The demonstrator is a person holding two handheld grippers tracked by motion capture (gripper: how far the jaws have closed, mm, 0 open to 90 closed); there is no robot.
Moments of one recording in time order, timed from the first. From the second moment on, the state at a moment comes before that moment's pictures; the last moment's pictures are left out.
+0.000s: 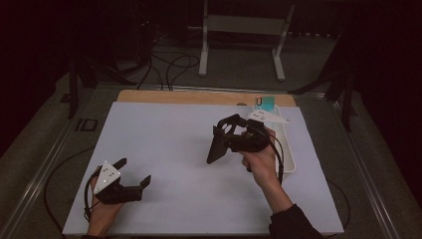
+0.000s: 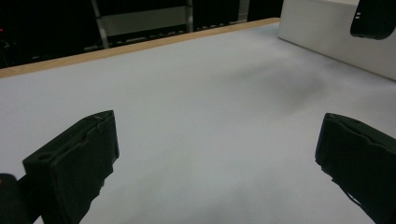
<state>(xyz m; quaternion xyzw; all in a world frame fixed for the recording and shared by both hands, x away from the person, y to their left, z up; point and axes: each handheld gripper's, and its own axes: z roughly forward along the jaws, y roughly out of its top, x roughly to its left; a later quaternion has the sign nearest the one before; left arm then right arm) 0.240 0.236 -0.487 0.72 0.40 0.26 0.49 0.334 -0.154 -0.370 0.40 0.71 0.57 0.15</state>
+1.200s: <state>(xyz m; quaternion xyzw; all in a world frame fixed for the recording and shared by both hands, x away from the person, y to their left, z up) 0.240 0.233 -0.490 0.73 0.40 0.26 0.49 0.378 -0.168 -0.356 0.42 0.70 0.55 0.19</state>
